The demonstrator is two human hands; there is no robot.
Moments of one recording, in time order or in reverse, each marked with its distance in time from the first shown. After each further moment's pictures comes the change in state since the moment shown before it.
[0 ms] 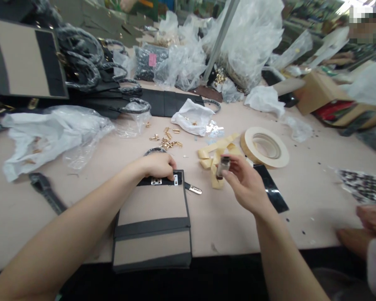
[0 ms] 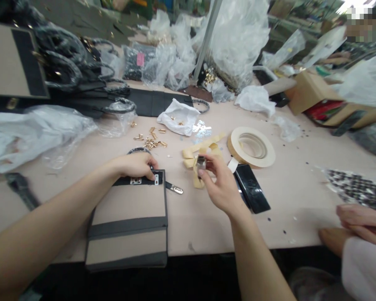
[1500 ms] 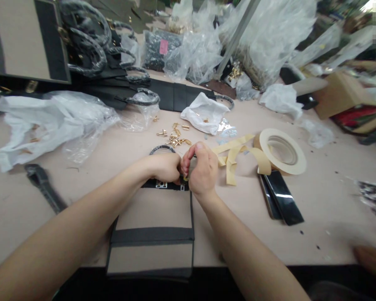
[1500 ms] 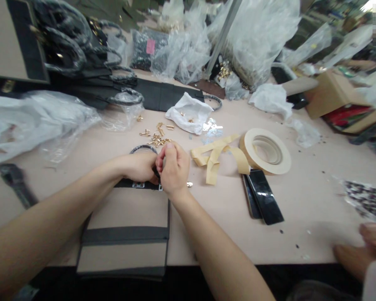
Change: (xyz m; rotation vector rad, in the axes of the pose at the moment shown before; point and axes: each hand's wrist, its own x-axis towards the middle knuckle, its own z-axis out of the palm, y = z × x) left_hand 0.004 -0.007 0.001 0.131 0.023 0.221; right_hand 0.057 -0.055 0.149 0.842 0.206 0.130
